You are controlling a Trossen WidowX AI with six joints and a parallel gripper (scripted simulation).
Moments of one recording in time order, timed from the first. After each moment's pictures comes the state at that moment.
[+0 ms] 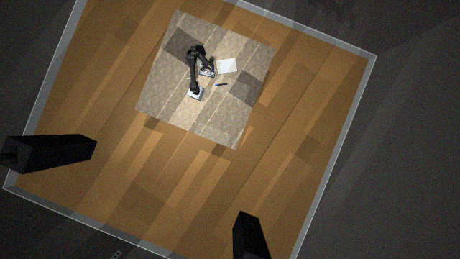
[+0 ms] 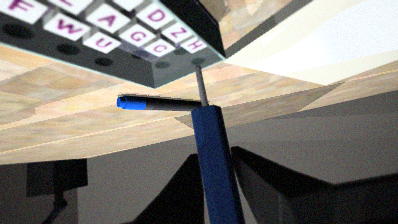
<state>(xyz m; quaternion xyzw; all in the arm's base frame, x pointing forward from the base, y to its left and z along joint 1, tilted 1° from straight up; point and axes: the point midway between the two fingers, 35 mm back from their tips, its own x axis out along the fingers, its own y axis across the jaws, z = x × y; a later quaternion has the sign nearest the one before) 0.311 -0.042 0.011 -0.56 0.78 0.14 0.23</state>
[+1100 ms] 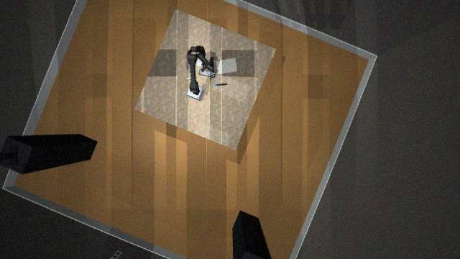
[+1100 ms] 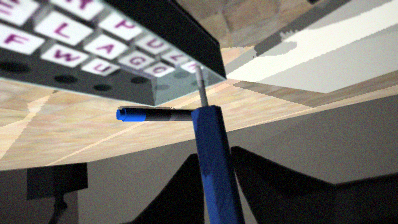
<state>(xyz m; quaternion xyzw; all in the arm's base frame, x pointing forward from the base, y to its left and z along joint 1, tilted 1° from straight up) 0.313 -0.042 -0.002 -0.56 0.78 0.14 0.23</state>
